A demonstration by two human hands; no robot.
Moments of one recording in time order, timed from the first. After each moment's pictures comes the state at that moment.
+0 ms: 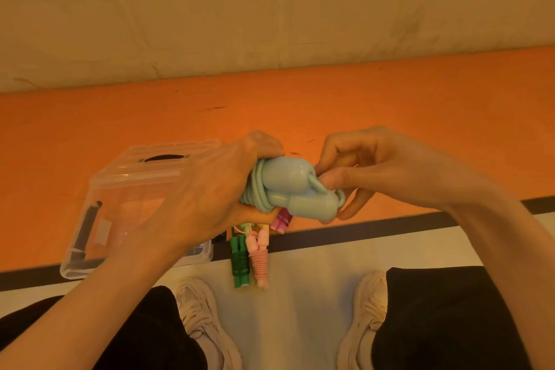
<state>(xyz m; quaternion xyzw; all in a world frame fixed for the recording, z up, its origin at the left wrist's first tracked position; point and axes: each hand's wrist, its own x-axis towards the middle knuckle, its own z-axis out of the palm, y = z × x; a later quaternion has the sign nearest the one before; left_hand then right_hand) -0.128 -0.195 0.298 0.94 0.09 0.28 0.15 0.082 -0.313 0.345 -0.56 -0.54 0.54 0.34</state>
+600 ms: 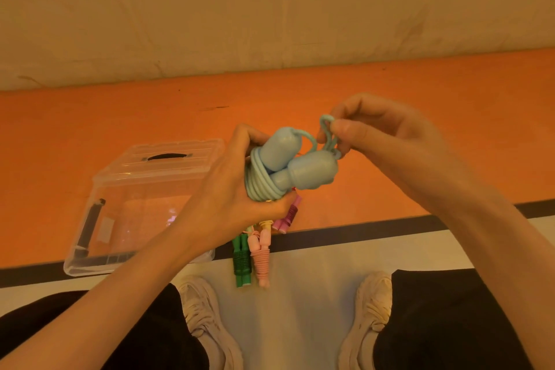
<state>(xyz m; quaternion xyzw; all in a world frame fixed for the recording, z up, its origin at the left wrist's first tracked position) -0.121 -0.213 0.292 0.82 0.24 0.27 0.45 0.078 -0.303 0.334 -0.51 -0.54 0.39 0.55</state>
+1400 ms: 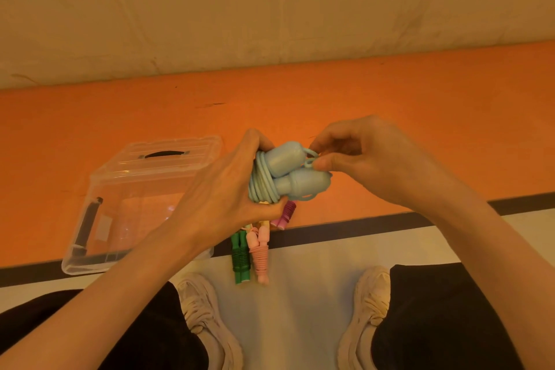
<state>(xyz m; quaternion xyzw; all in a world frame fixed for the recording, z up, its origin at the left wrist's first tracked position) -0.125 -0.209 0.286 0.90 0.27 0.18 0.29 0.072 -0.298 0.327 -0.70 -0.57 0.29 0.33</state>
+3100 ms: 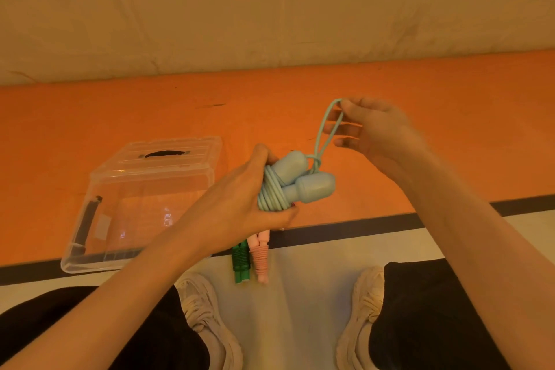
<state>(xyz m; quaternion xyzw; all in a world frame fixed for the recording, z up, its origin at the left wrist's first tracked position) -0.131 -0.217 0.290 0.88 0.26 0.13 0.39 0.091 -0.257 0.304 -0.61 -0.24 0.45 0.61</state>
